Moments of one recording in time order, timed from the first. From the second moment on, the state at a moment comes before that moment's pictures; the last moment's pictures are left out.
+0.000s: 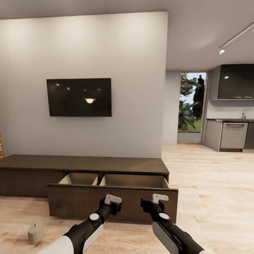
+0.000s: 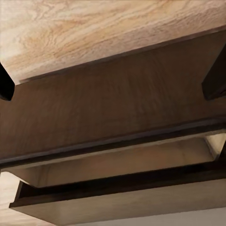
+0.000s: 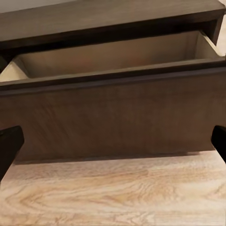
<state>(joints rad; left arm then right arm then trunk) -0.60 -0.04 -0.81 -0.46 0.56 -0.11 0.09 -0.45 -0.04 0.68 -0.88 -0.73 0.09 -0.47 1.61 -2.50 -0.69</state>
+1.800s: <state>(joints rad) -0.60 -0.03 -0.81 -0.47 0.56 -0.12 0.09 -0.45 -0.04 0.68 -0.87 -0.73 0.09 -0.47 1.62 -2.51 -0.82</state>
